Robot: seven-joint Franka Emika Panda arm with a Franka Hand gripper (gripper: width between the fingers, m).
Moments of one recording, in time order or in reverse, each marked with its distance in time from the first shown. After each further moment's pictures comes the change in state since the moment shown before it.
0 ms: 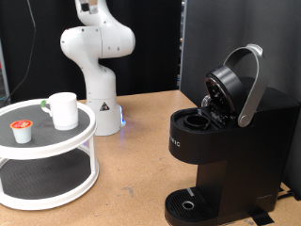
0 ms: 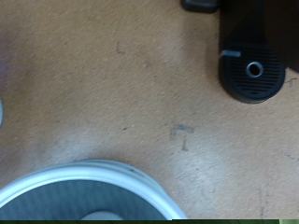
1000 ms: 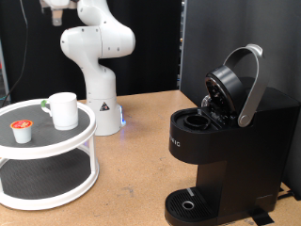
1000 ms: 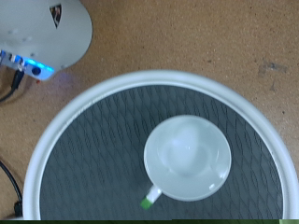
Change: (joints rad) arm -0.010 0.031 -0.127 0.026 -0.238 -0.119 -0.232
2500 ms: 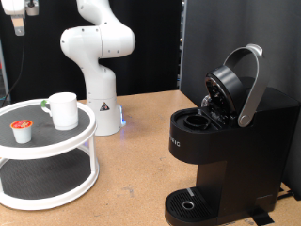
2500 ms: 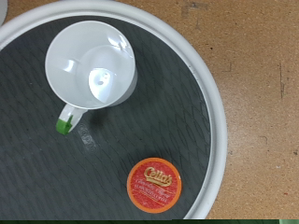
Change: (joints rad) arm 0.006 0.187 -0.133 0.092 0.004 0.214 0.078
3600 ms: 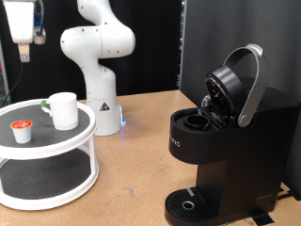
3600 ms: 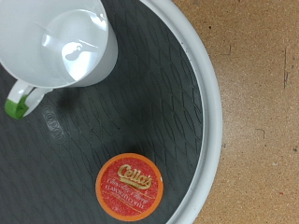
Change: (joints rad) arm -0.011 0.014 -0.005 -0.140 -0.055 0.188 -0.017
